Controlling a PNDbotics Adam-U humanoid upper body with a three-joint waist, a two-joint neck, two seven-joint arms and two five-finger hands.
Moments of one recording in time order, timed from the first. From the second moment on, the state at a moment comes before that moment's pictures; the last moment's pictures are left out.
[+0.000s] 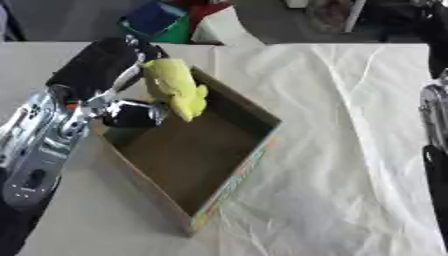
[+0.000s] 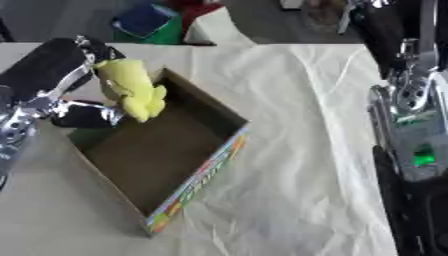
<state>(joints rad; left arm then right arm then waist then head) -0.86 0.31 -0.45 -1.60 -0.94 0.10 -0.32 -0.44 -0.39 -0.17 -1.99 0.09 -0.01 -0.25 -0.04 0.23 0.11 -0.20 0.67</state>
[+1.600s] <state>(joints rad) -0.86 0.29 -0.43 -1.68 -1.08 -0.02 -0.56 -0.45 -0.38 -0.17 -1.99 0.09 -0.01 -0.25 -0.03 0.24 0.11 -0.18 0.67</state>
